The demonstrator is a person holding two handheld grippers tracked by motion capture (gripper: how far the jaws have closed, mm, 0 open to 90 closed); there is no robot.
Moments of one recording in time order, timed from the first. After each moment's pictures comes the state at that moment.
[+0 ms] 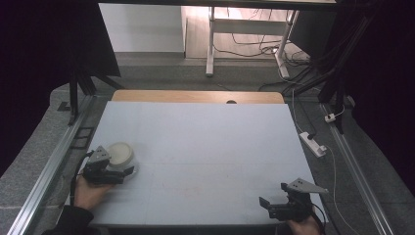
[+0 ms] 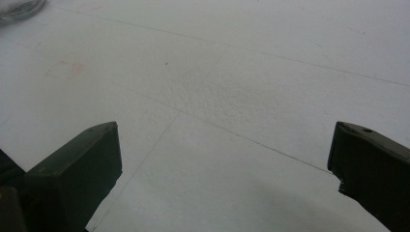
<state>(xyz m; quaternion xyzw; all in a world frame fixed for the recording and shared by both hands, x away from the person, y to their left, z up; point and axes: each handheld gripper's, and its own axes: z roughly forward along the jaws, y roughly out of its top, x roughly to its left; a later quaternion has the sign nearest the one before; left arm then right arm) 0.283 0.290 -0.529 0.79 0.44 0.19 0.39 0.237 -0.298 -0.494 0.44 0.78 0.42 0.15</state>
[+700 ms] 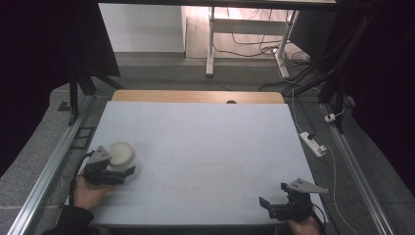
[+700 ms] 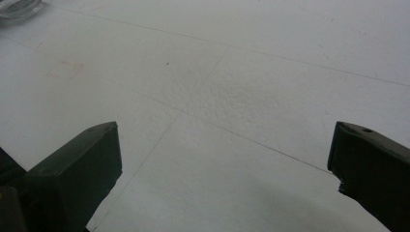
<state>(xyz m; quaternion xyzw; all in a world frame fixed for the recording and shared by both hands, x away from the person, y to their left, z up) 0.278 0.284 -0.519 0.78 0.43 0.19 0.40 0.237 -0.298 -0.494 0.44 0.78 0.42 0.15</state>
